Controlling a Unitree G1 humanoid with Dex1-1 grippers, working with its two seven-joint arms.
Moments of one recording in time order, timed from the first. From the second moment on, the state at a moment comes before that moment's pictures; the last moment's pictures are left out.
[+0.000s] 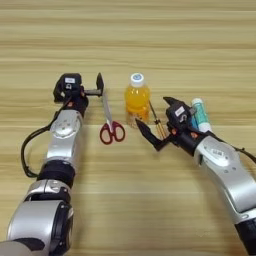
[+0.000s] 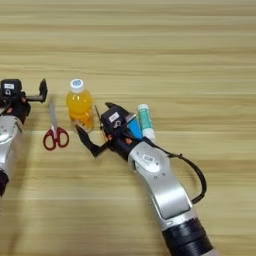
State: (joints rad) left arm -0.52 0.12 0.14 0.78 -0.08 -0.31 -0.04; right arm -0.15 -0.12 0.29 -0.12 0.04 0.23 0.39
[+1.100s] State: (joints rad) left arm -0.49 0.10 0.13 0.74 -0.07 -0.29 -0.03; right arm -0.43 -0.01 0.27 0.36 0.01 0.05 0.40
